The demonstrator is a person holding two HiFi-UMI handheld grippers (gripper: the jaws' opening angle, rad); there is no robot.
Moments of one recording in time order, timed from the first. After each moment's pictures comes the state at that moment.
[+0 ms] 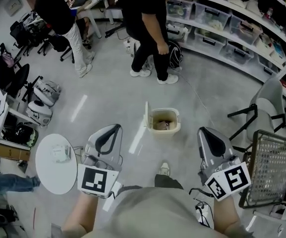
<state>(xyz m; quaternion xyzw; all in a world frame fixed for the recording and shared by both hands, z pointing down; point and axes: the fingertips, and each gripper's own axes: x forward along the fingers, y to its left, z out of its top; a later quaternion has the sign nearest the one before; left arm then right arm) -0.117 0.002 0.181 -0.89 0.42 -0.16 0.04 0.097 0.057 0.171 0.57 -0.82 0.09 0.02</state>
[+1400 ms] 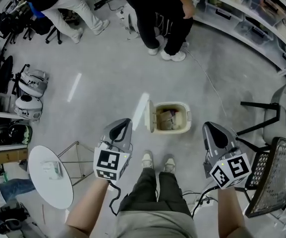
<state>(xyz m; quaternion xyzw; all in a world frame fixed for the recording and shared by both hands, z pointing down) -0.090 -0.203 0.460 -0.89 0.38 -0.26 -0.09 0.139 -0.137 0.407 0.58 -0.78 0.21 0.07</state>
